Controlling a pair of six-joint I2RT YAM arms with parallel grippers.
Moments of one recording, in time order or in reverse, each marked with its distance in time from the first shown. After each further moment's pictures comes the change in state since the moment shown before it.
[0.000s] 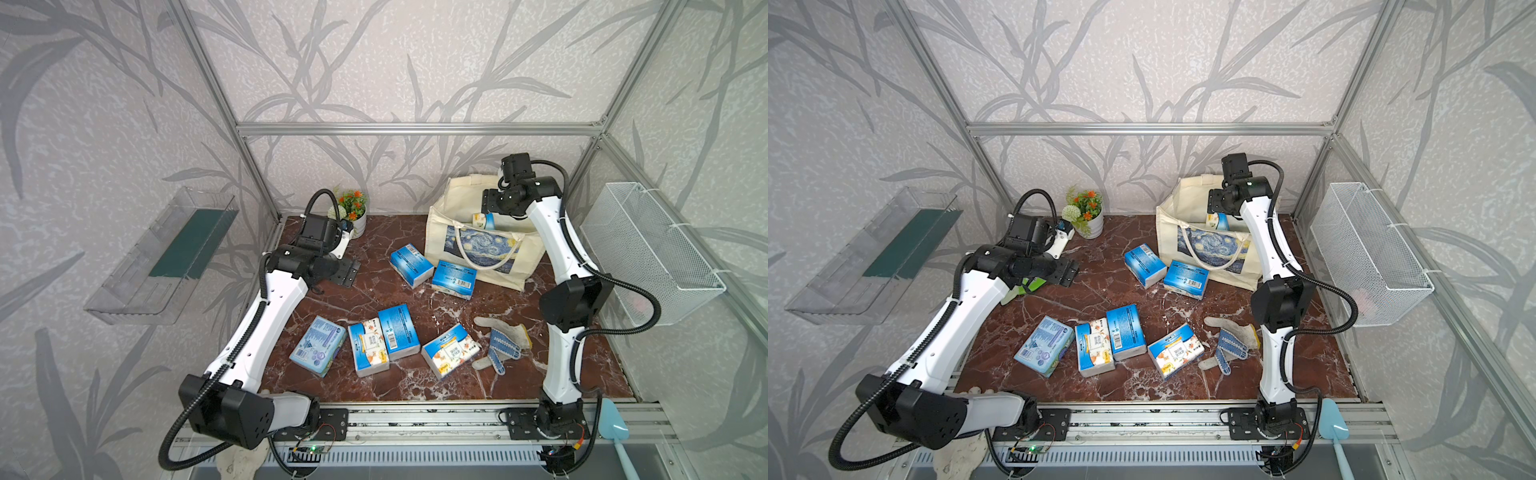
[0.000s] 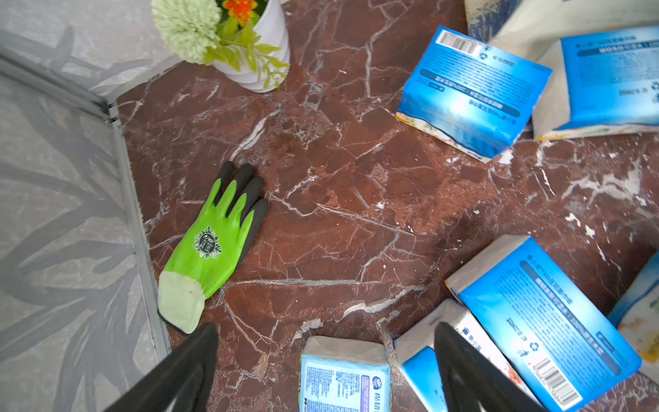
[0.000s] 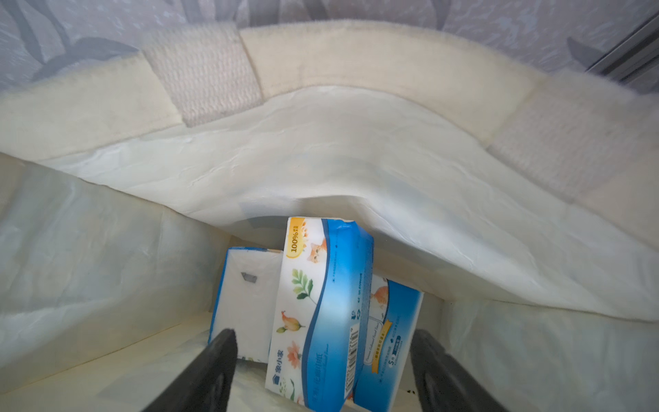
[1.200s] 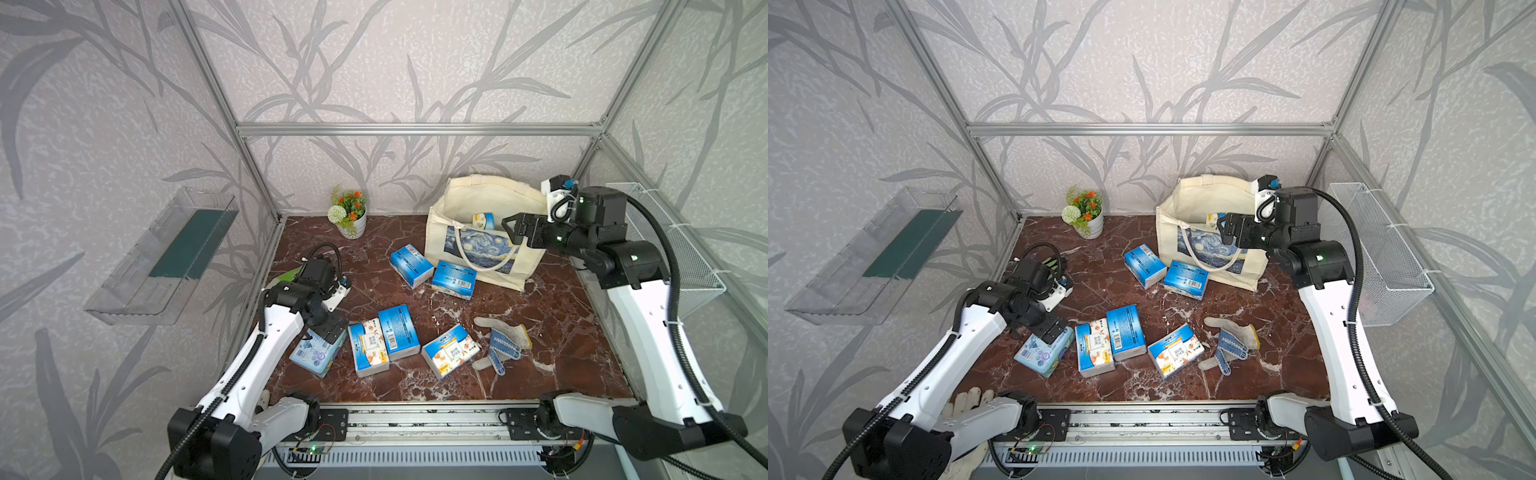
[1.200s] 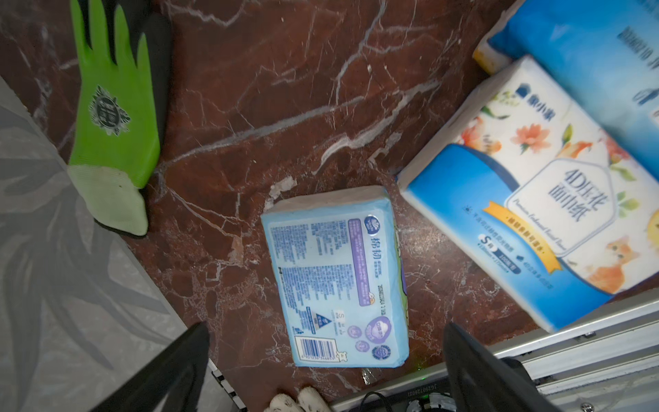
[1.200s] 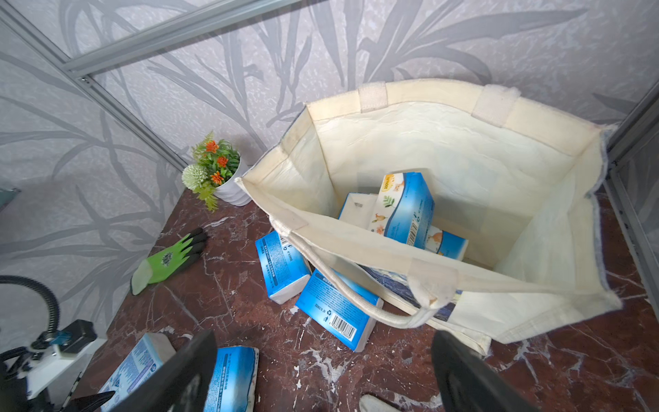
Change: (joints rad) left arm 0.013 -0.206 -0.414 -0.158 -0.108 0.157; right arm -0.023 -0.913 -0.791 0.224 -0.350 0.010
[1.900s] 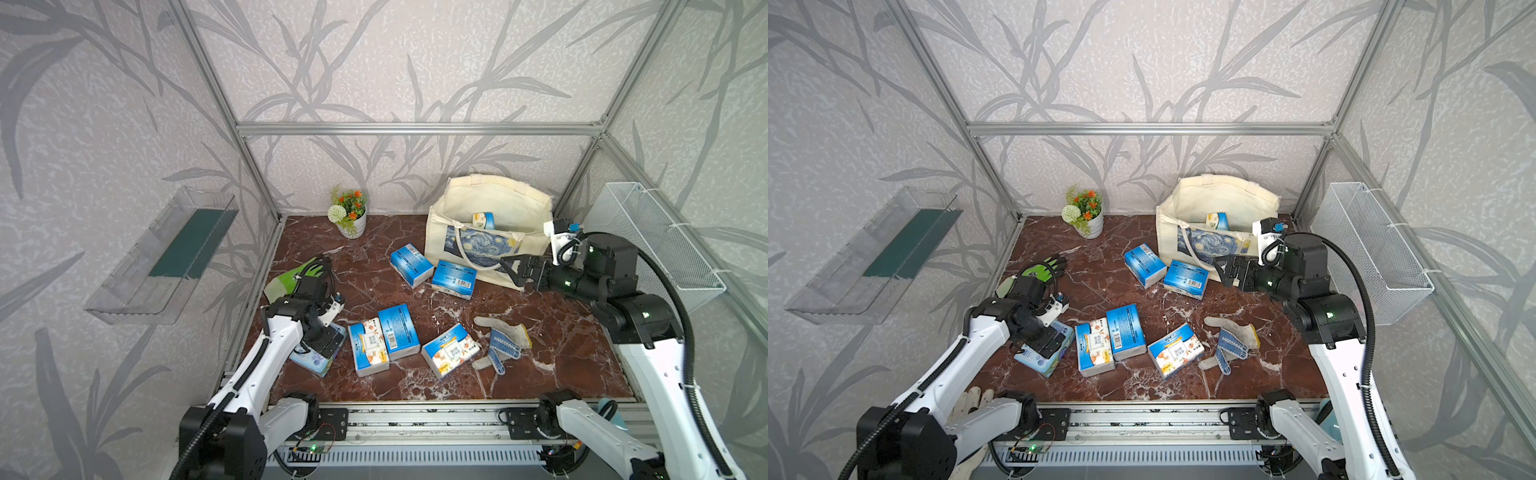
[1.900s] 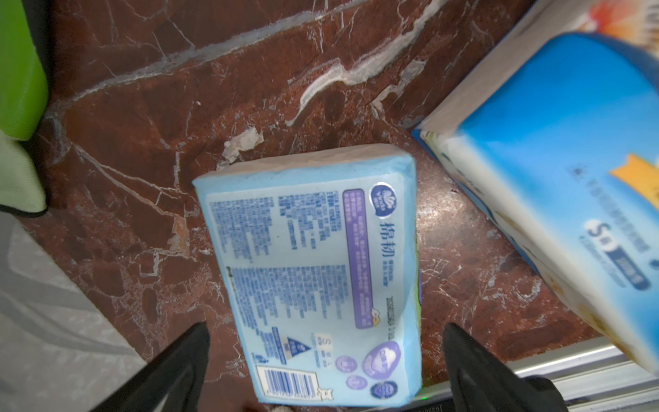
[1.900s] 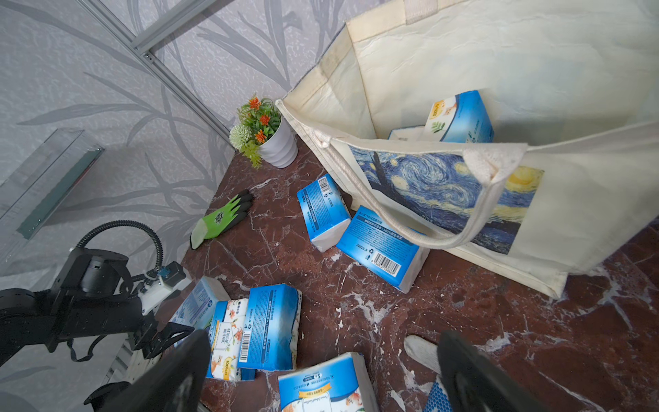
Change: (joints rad) left arm 0.126 -0.027 -0.227 0.142 0.052 0.065; right arm 0.000 -0.272 -0.321 0.034 -0.132 0.084
